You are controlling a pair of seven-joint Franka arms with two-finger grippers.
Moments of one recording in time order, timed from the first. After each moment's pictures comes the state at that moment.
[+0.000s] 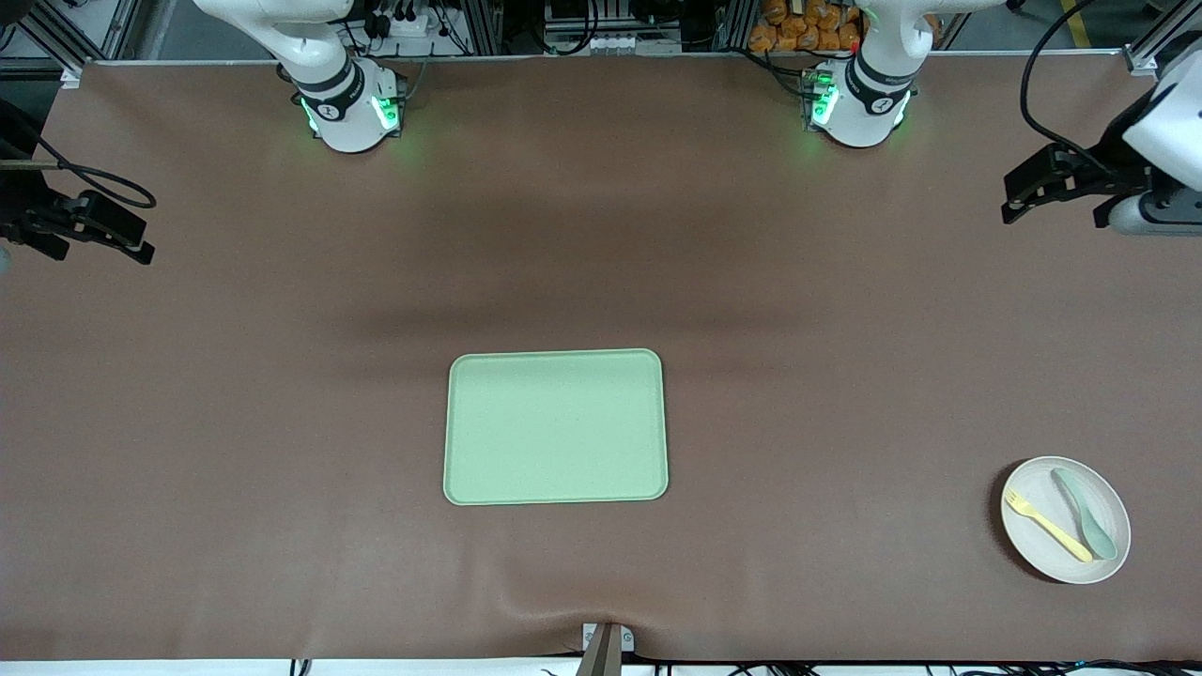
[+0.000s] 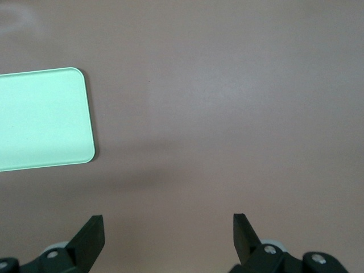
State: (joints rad) left arm 0.01 0.03 -0.16 -1.42 0.00 1.41 -0.08; right arm -0.04 0.02 0.05 -1.49 0.00 1.52 0.08
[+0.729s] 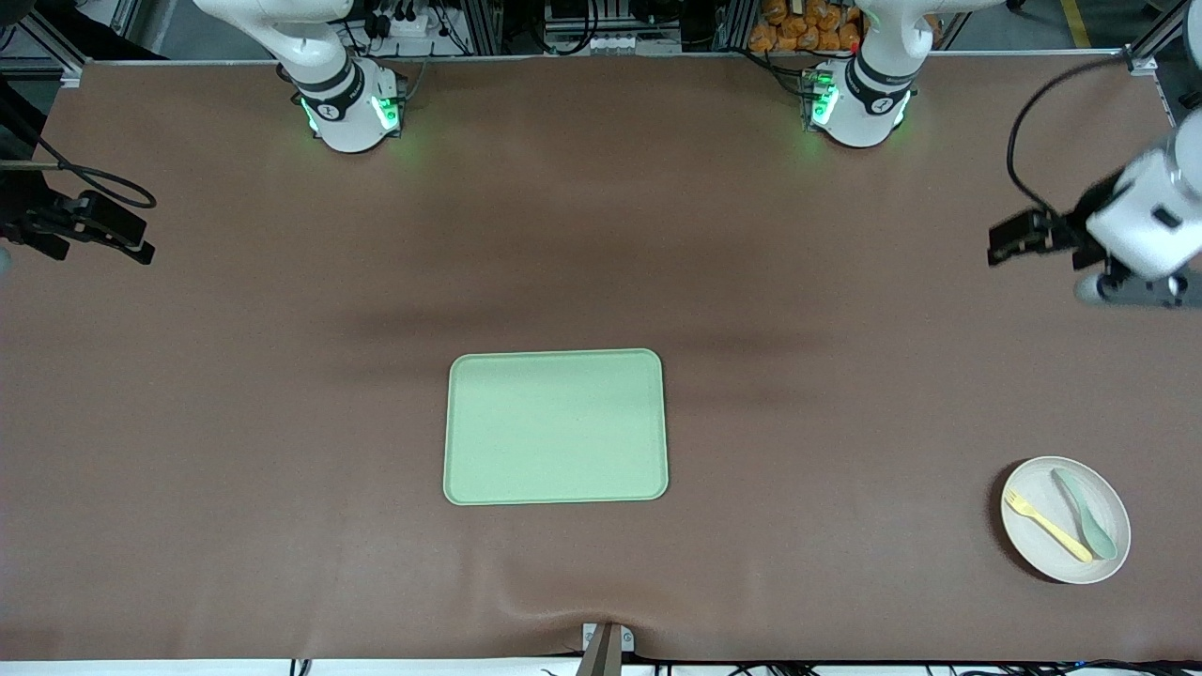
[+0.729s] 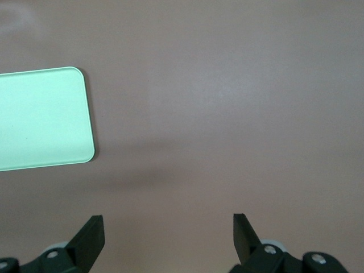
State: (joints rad) left arm 0.06 0.18 -0.14 -1.45 0.02 1.50 -0.05; right arm -0.04 0.02 0.05 -1.49 0.00 1.52 0.08
